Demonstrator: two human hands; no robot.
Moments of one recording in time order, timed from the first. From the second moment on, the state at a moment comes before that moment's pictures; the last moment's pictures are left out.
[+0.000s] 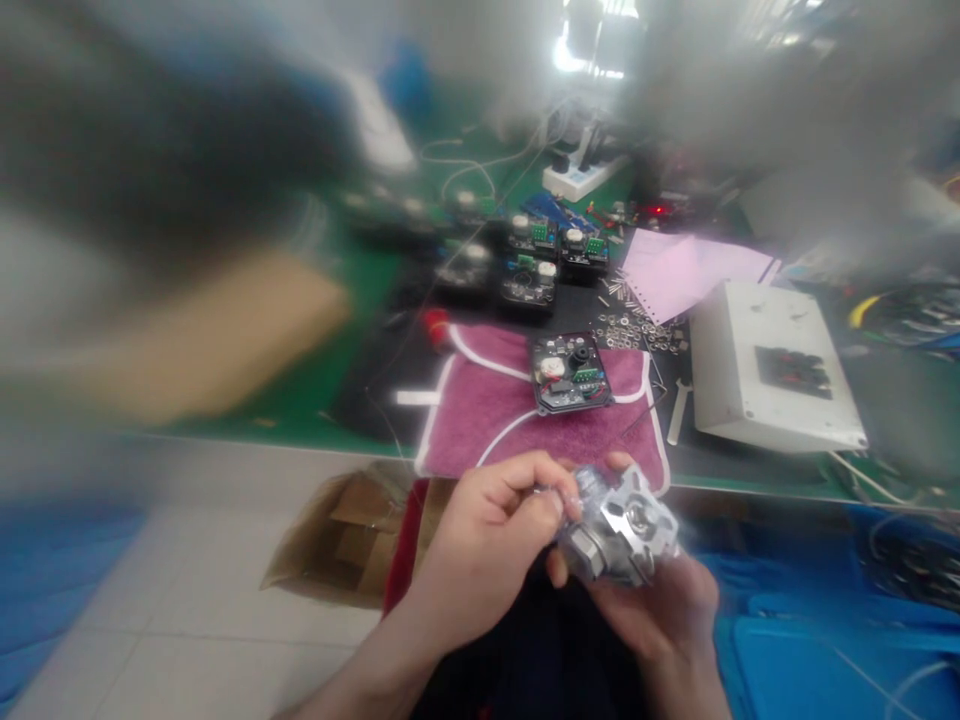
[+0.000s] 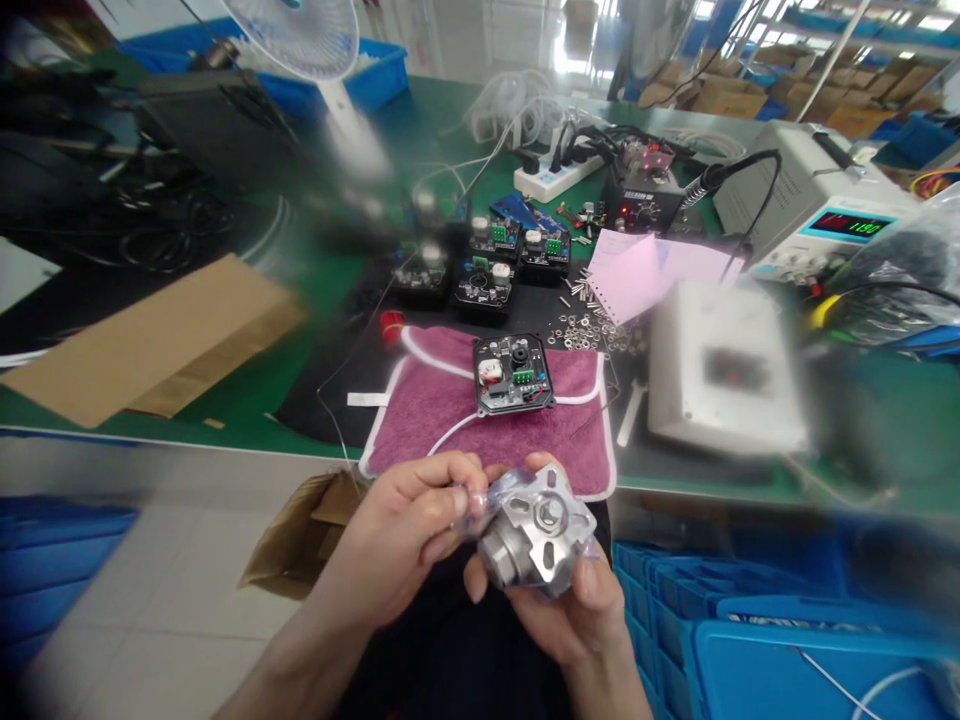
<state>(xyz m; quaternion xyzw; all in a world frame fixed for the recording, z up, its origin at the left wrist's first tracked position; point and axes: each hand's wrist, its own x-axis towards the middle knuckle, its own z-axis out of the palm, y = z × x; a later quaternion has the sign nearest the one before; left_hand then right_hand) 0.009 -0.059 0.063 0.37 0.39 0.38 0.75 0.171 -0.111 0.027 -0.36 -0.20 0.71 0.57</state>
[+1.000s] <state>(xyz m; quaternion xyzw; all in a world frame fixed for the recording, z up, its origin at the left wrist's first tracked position) -0.038 0.010 0.026 0.56 0.60 0.48 0.31 0.094 -0.064 0.044 -0.38 -0.21 0.71 0.55</state>
